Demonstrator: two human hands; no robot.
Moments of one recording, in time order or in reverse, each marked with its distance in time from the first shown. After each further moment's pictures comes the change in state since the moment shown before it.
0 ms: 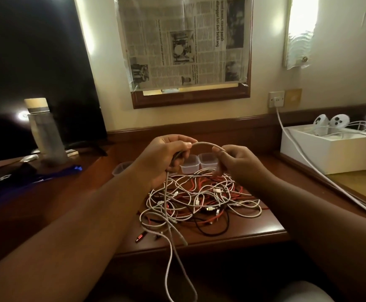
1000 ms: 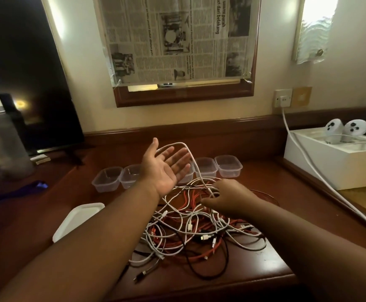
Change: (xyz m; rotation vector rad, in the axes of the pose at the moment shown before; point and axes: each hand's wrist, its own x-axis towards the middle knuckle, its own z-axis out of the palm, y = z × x) left_hand 0.132 -0.073 -0.012 -0.822 0.277 -0.329; right_hand 0.081 0.077 0.005 -0.643 -0.316 0.272
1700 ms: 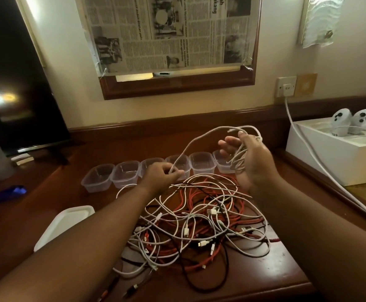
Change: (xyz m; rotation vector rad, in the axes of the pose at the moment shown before) left_hand 0.080 -0.022 -0.057 1.430 -0.025 0.389; right_hand 0.047 0.017 -0.043 1.686 0.516 0.031
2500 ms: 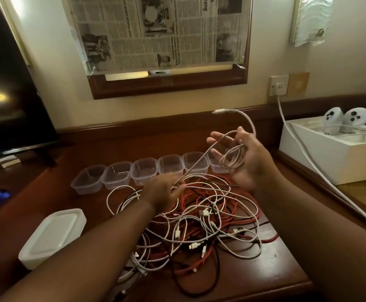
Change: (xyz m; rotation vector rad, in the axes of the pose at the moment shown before) left_hand 0.002 -0.025 0.045 0.448 0.070 0.409; right_hand -0.001 -0.017 -0.012 0.021 -0.210 0.105
